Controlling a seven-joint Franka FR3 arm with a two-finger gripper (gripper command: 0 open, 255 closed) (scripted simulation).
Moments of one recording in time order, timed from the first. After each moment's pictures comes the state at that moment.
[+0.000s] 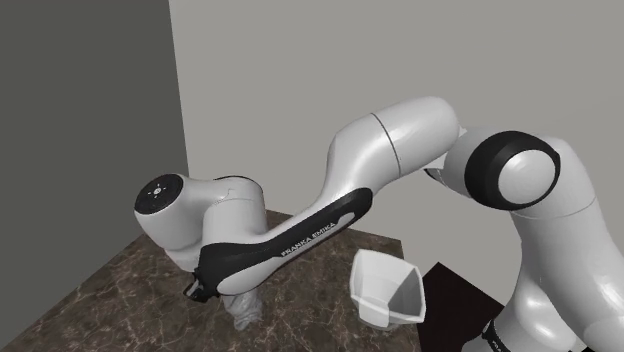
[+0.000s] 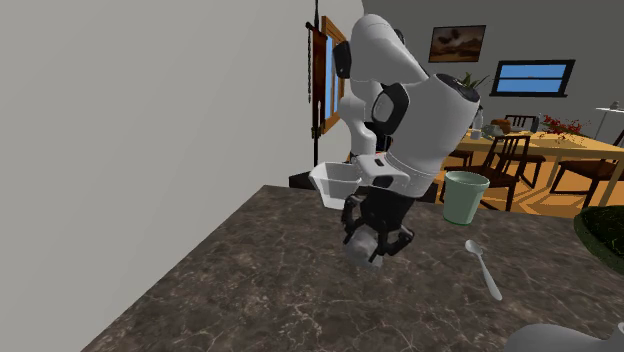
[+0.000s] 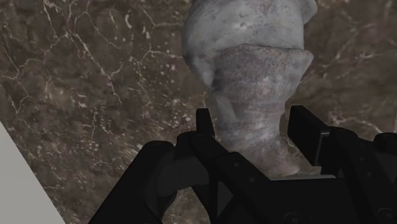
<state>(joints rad) 0.56 0.71 0.36 -1.44 -0.60 1.91 0.76</state>
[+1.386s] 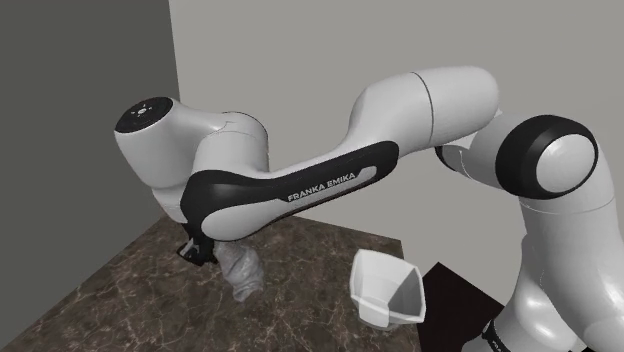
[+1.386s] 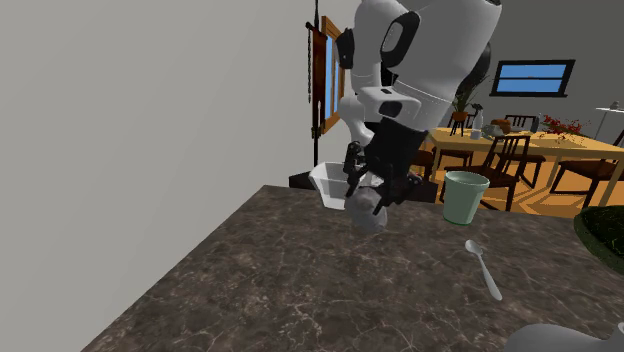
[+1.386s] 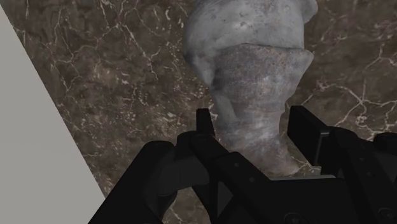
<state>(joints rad) 0.56 0.61 0.39 -1.33 -0.55 1.71 0.68</state>
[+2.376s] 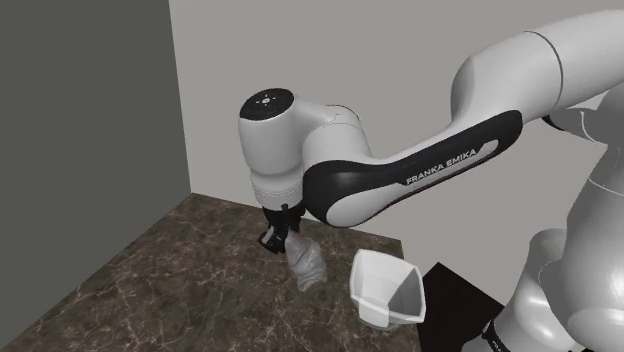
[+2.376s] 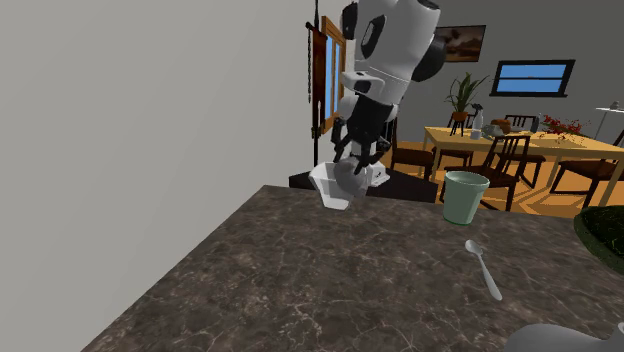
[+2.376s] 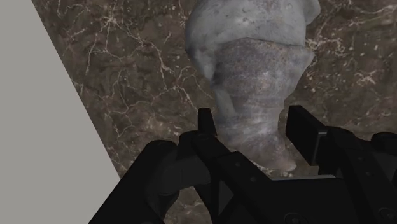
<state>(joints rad) 0.39 0.12 0.42 -1.96 -0.41 1.92 0.61</state>
